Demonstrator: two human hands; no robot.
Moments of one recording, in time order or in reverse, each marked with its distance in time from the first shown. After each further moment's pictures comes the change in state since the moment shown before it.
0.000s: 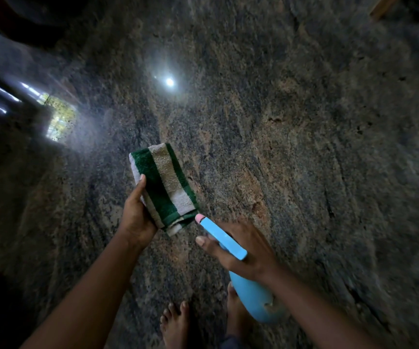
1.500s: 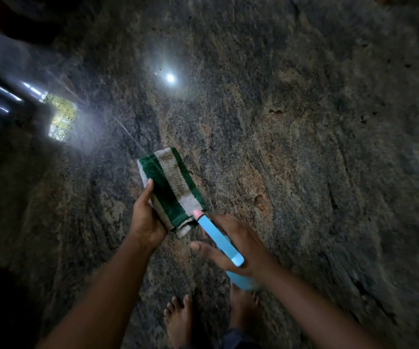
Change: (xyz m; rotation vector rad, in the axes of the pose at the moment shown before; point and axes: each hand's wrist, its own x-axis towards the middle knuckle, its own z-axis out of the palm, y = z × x) left_hand -0.003 -0.026 0.000 -0.039 0.011 -0.045; right_hand -0.006 0.010 0.016 0.089 0.003 -0.064
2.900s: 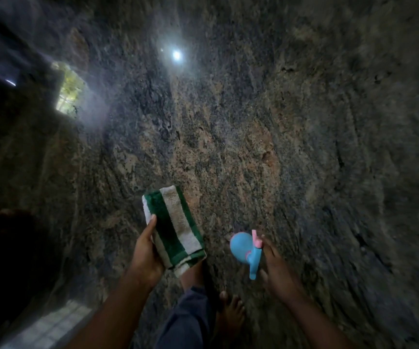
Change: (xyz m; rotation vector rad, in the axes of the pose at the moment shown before) left_hand -0.114 -0.103 -0.125 0.034 0.243 -0.108; right_hand -0.185 0.134 0.113 -0.123 -0.078 0.477
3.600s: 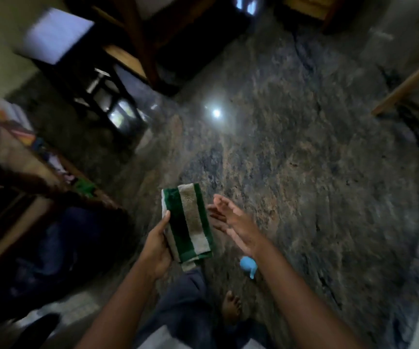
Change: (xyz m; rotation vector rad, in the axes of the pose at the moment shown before) left_hand -0.393 0.169 0.003 -0.122 -0.100 0.160; right_hand -0.214 -0.461 -0.200 0.953 -0.353 -0.024
